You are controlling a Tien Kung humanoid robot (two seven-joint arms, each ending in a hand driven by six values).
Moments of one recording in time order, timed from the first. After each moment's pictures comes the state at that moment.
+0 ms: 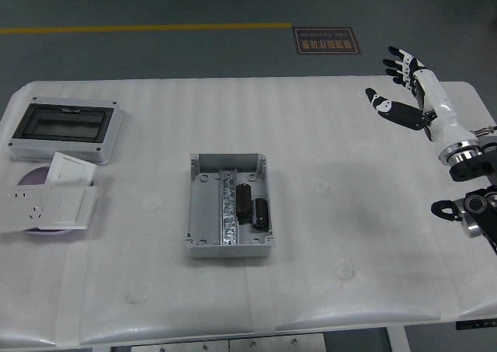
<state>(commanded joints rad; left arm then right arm) -0.10 0.25 -0.81 -0.20 1.59 -0.28 0.44 0.23 -0.48 1.24 1.51 -1.30 -0.26 -0.01</state>
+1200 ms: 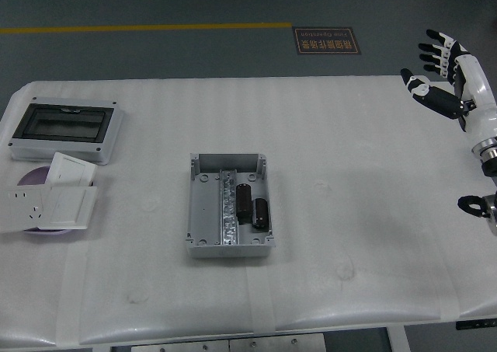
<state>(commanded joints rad) -0.09 0.23 -0.92 -0.19 1.69 -0.29 0.46 0.17 -0.48 1.38 1.54 -1.31 -0.23 0.04</state>
